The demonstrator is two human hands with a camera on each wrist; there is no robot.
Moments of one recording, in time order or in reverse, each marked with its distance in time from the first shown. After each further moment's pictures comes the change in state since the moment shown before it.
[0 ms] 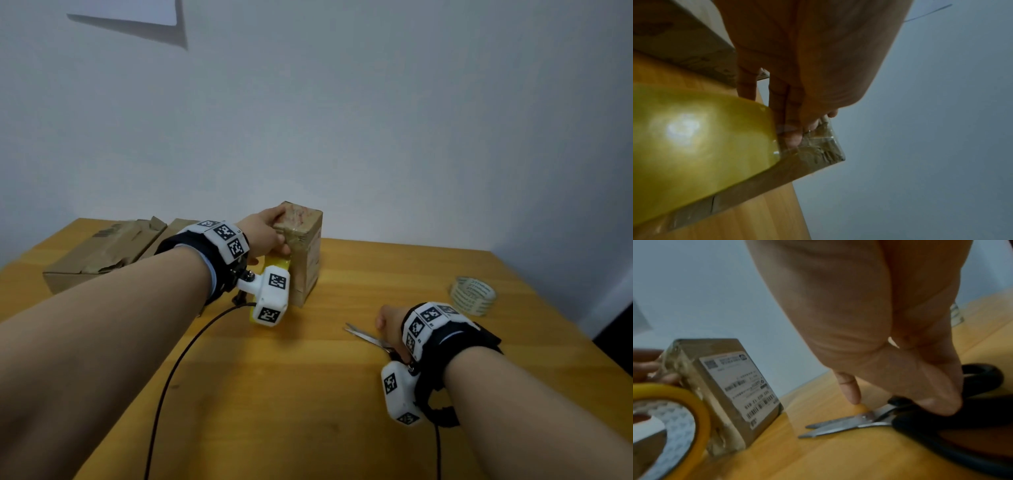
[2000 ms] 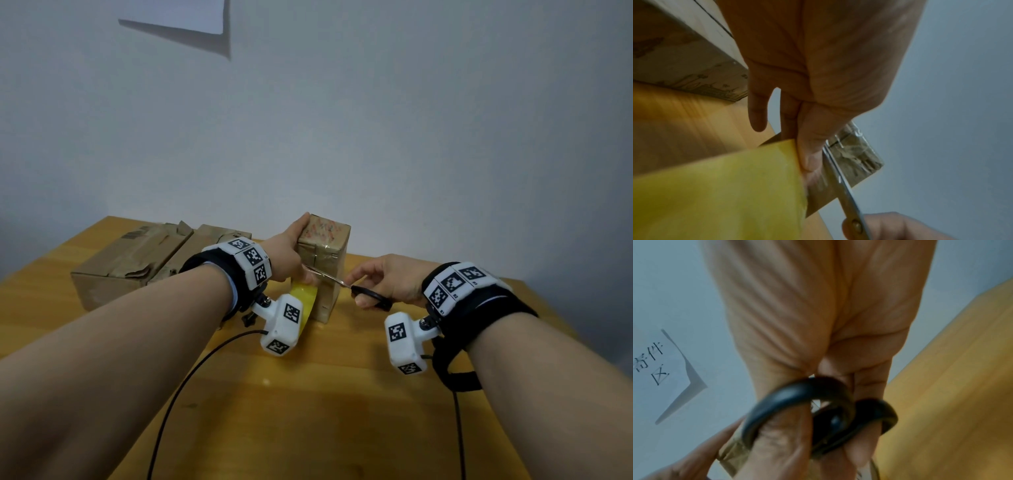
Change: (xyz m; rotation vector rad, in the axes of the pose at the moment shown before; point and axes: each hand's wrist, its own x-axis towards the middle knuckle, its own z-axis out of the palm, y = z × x) left_hand 0.007 -0.014 -0.012 0.071 -0.092 0.108; right_hand 0.007 -0.051 -0.097 0.861 -0.196 -0.481
